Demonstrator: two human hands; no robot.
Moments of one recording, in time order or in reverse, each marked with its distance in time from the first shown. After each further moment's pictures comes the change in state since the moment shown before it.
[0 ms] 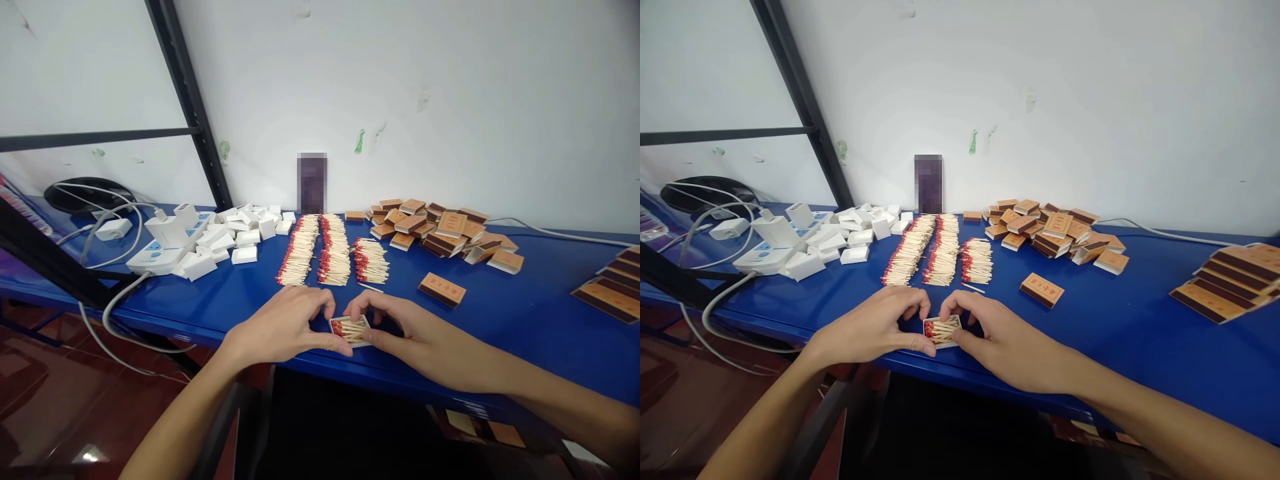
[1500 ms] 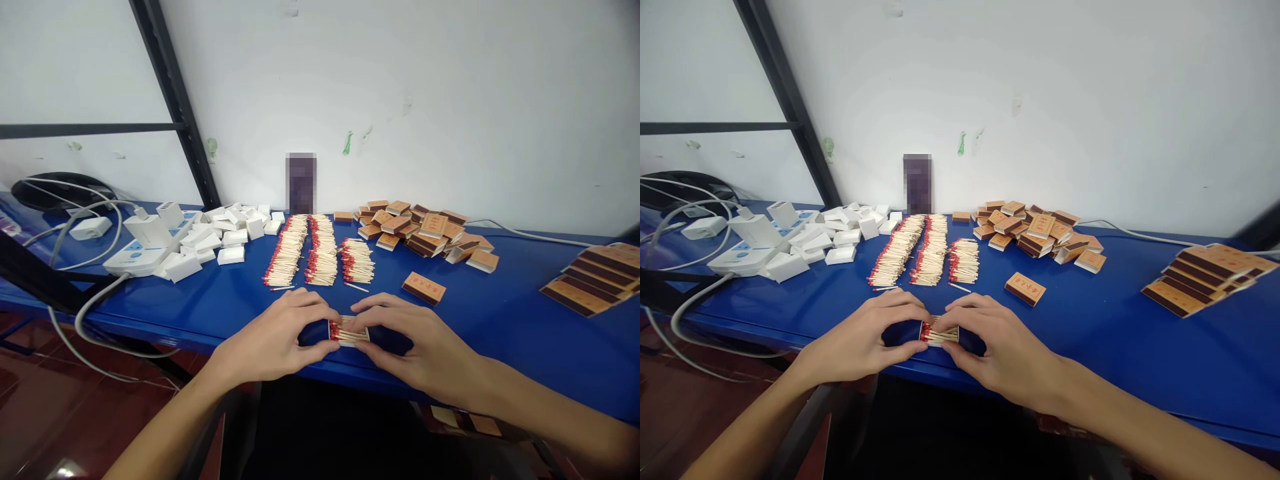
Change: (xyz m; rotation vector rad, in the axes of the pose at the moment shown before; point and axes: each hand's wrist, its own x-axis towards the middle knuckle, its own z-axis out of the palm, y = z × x) left_hand -0.005 0.006 0.017 -0.005 0.071 0.154; right_hand -0.016 0.020 0.006 -0.300 0.274 -0.351
